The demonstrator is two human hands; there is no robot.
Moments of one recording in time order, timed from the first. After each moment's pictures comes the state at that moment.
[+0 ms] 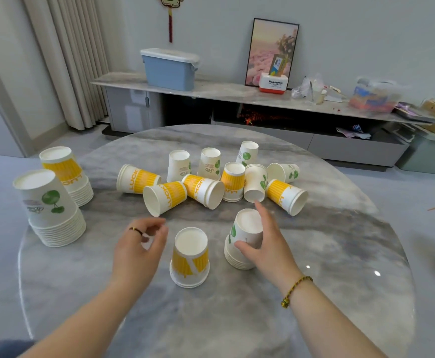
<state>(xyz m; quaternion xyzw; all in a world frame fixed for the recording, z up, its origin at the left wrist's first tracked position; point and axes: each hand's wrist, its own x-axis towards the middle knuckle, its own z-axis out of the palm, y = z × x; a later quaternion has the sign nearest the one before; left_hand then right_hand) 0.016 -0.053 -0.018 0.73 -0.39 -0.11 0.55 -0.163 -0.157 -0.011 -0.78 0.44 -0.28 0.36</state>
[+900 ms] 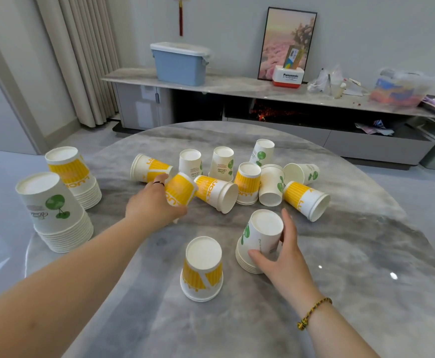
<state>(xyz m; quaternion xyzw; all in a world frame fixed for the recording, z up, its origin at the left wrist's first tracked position) 0.079 -0.136 -0.001 0.86 -0.44 -0.10 0.24 -0.158 -0.164 -0.030 -0.73 0.47 -0.30 0.40</state>
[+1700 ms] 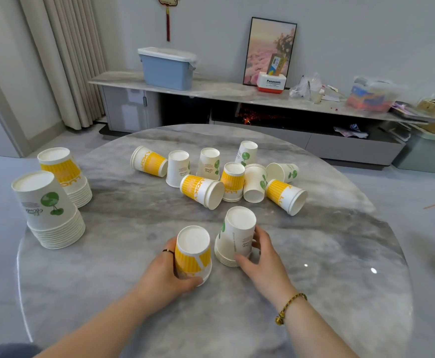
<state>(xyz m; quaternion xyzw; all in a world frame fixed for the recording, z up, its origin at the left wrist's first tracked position) 0.005 -0.058 -0.053 0.69 -0.49 -0.32 0.42 -0.164 -0.143 -0.035 -0.73 0.49 -0.25 0.41</state>
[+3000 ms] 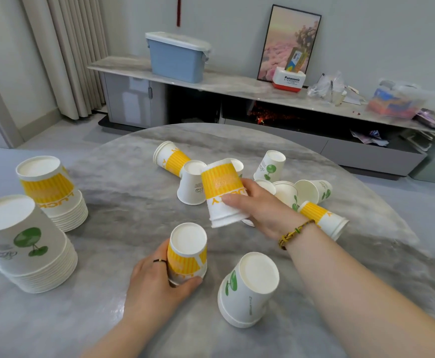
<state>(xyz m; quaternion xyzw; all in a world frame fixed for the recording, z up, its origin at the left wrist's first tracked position) 0.072 -0.104 -0.075 0.78 -0.45 -0.17 0.41 -0.041 -0.255 0.029 -0.66 0.36 -0.18 0.63</state>
